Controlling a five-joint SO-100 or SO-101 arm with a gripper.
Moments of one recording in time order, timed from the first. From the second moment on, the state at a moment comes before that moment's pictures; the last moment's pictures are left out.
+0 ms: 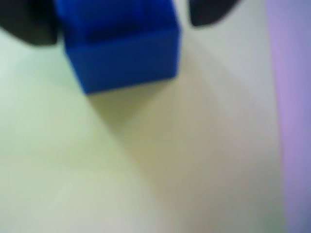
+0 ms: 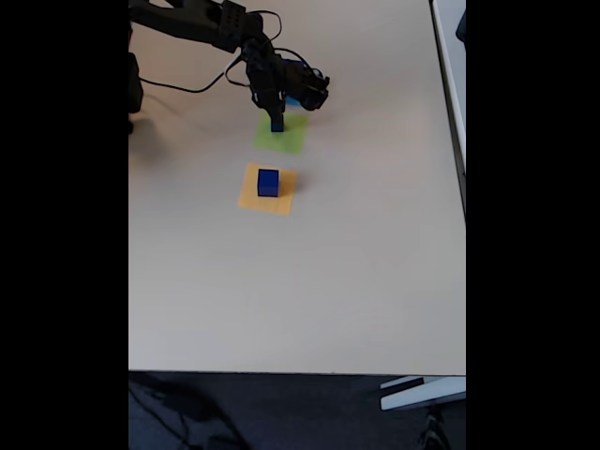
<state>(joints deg) 3.9 78.8 98.3 50.4 92.1</state>
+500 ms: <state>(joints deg) 4.9 78.8 98.3 50.2 90.6</state>
